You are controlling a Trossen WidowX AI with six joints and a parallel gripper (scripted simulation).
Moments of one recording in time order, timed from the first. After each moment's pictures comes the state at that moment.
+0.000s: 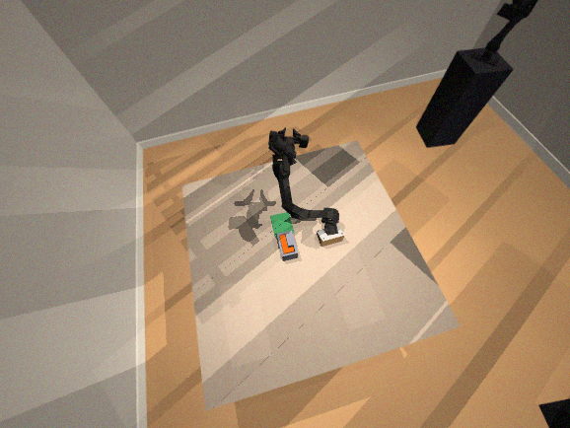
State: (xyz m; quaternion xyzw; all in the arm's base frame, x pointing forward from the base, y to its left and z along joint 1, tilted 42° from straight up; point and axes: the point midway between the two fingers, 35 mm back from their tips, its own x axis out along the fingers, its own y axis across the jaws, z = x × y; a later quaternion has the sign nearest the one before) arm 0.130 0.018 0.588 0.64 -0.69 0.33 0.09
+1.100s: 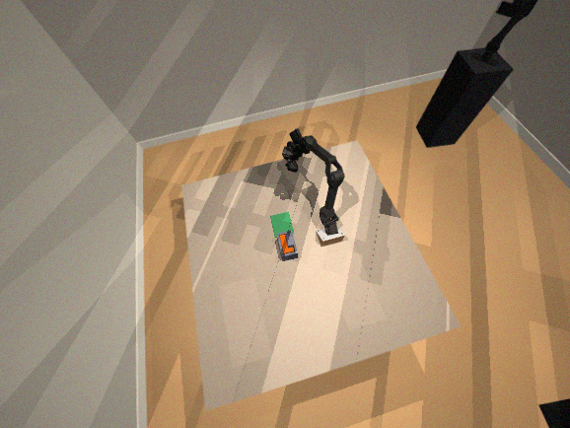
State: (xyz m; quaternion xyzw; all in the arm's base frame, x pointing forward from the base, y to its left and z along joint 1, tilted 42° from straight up) arm 0.165 -0.212 0.429 0.35 -0.36 0.26 -0.82
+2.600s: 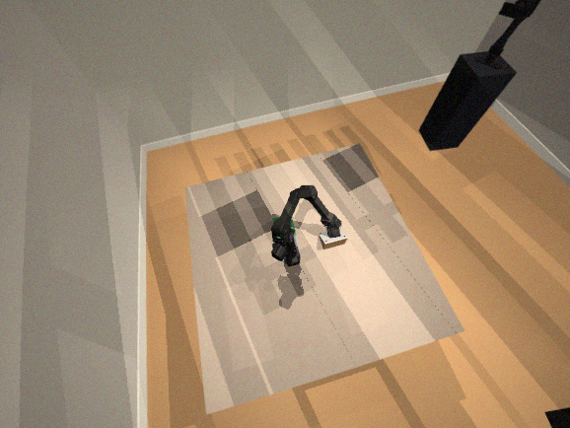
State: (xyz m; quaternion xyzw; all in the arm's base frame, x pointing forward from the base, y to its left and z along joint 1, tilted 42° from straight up) arm 0.254 0.179 0.054 0.28 -0.64 0.19 -0.69
